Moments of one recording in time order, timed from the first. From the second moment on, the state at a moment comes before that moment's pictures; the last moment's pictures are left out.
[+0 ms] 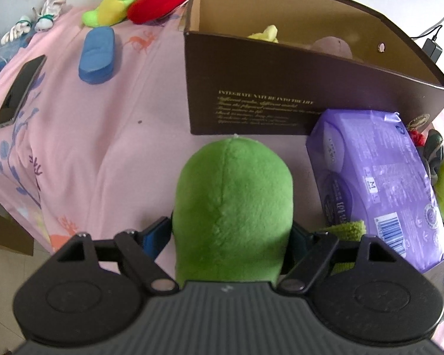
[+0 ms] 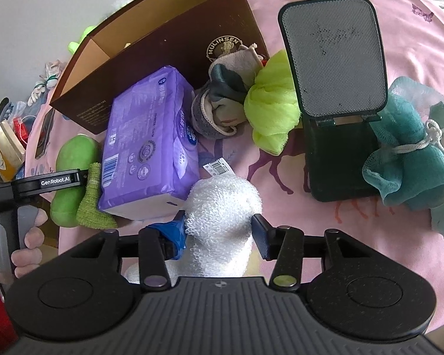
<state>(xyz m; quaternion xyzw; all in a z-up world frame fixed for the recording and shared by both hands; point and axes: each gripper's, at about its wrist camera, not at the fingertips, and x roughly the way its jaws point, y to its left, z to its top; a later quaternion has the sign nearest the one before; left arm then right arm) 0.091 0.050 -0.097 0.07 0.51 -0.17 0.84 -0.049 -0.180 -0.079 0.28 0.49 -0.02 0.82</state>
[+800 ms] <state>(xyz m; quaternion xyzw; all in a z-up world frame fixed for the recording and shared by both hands) 0.081 0.045 -0.079 0.08 0.51 -0.17 0.84 -0.063 -0.192 -0.088 0.34 0.51 -0.02 0.79</state>
